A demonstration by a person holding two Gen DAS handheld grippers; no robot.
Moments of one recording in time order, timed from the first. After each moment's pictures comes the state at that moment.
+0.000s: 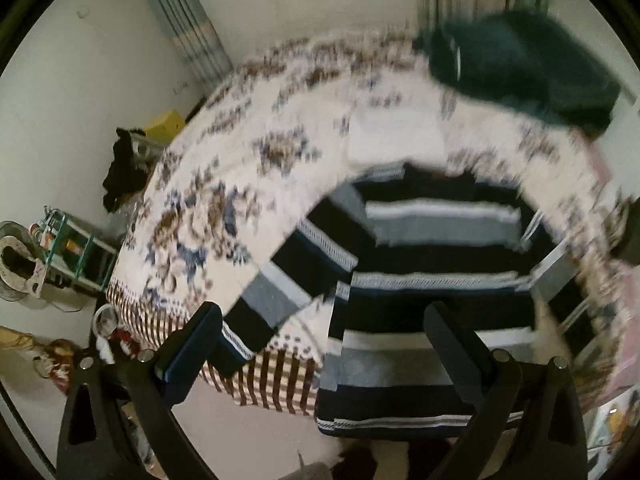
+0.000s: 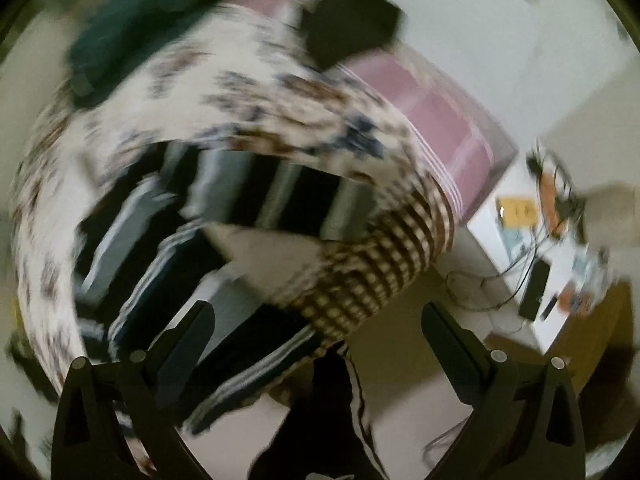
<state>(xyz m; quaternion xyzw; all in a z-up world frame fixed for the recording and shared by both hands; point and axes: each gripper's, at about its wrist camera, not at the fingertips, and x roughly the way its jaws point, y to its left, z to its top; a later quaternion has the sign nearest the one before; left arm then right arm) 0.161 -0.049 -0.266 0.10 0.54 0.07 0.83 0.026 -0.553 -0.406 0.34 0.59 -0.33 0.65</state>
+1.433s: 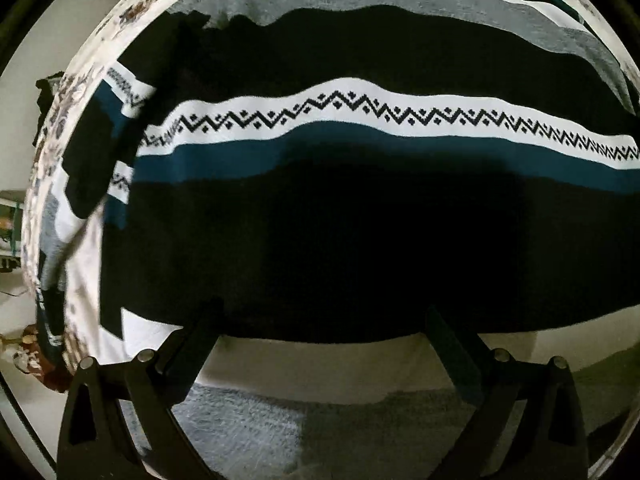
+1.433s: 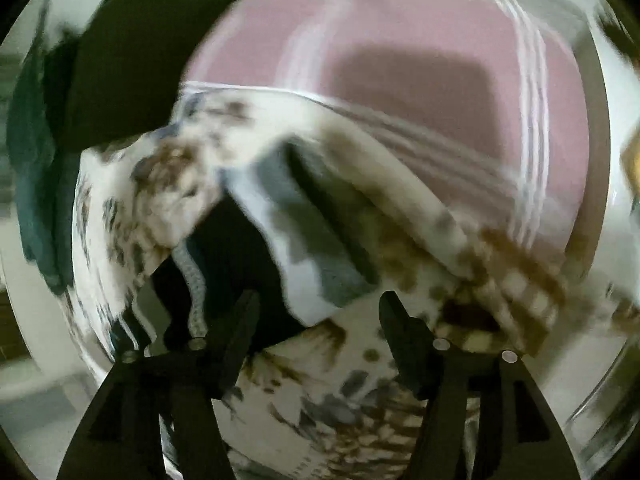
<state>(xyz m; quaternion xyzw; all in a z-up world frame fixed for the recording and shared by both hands) 0.212 -0.116 -0.595 0.08 0.66 0.03 0.75 0.015 -0.751 -0.689 0.61 0.43 -0.34 0.57</state>
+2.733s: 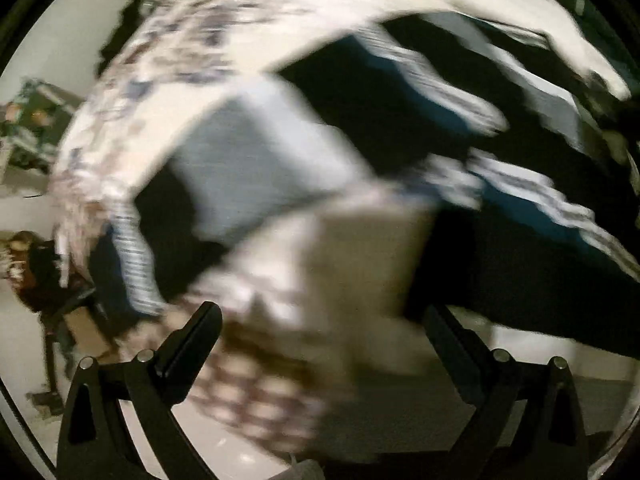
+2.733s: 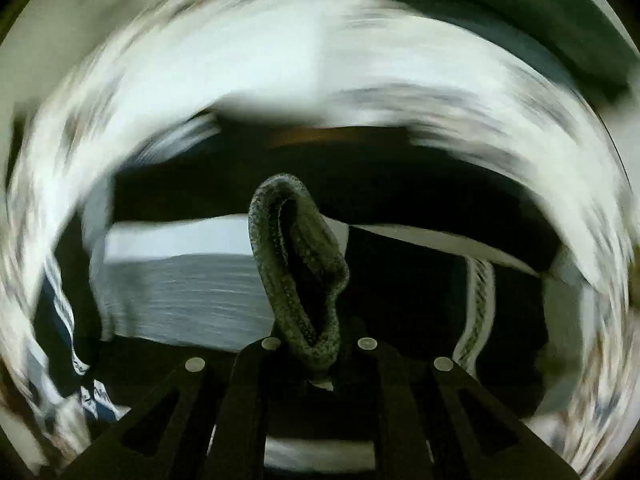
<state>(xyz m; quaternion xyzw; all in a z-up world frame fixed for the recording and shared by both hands) 0.209 0.155 -0.538 -0.03 0.63 0.16 0.76 0.468 -0.074 -0.687 -0.07 0.60 0.05 0.80</state>
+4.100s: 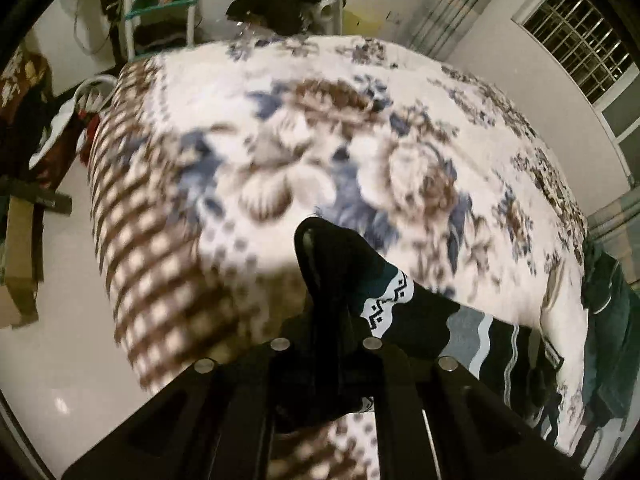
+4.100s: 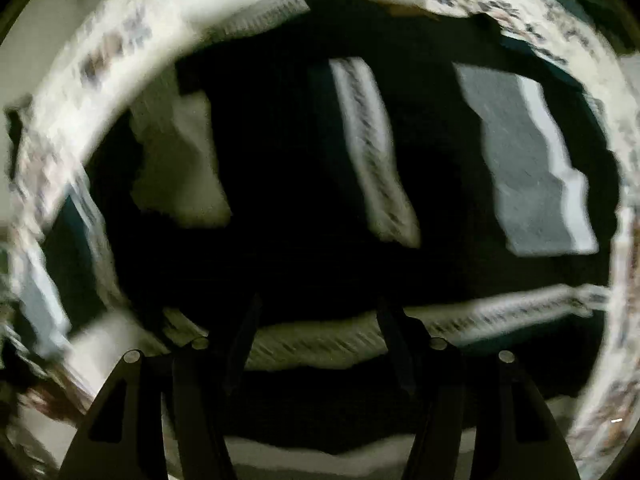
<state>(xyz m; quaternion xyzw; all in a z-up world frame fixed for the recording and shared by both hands) 0.179 0.449 -0.508 -0.35 0.43 0.25 0.79 0.390 -0.016 -0.713 0.13 0.66 0.01 0.74</state>
